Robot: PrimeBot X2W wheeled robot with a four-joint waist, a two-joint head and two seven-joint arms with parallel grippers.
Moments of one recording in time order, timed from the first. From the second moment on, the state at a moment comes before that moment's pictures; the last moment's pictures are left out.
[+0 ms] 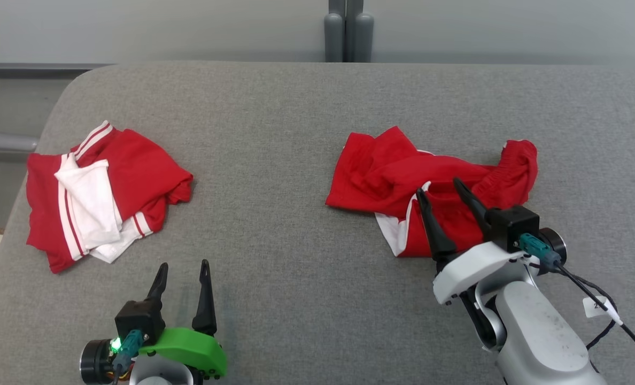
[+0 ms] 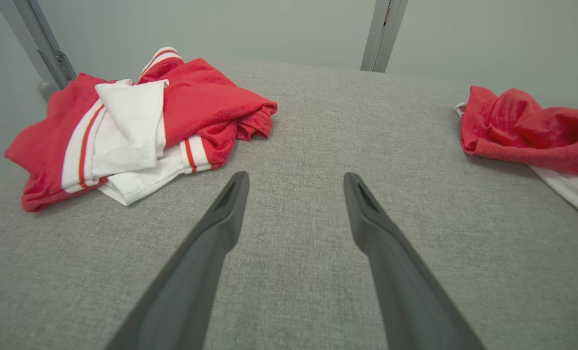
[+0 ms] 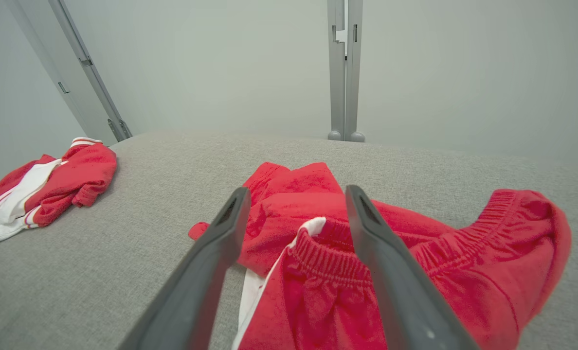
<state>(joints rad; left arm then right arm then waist) -0.11 0.05 -0.16 0.41 -0.24 0.03 -0.26 -0.36 -0.06 0.22 0.47 0.19 0.13 -0.26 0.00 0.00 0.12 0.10</state>
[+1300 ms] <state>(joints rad) -0.13 0.05 -0.19 0.42 -0.26 0.03 -0.26 -0.48 -0.06 0.32 0.52 0.22 0.13 -0.26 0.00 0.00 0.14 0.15</state>
